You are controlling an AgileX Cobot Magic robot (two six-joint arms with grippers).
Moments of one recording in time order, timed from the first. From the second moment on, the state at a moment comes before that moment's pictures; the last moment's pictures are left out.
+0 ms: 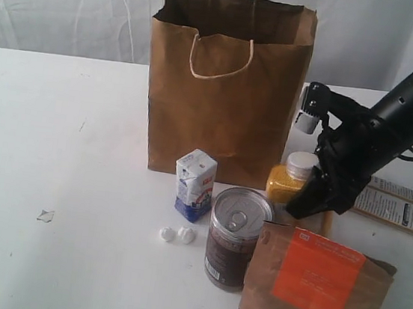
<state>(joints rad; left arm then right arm) 0.02 0.47 -0.40 1.66 0.06 -1.73 0.13 1.77 -1.23 0.57 1.12 -1.35</state>
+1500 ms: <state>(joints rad) 0.02 0.30 -0.02 1.60 -0.05 -1.71 0.10 1.46 -1.23 0.42 1.22 -0.76</state>
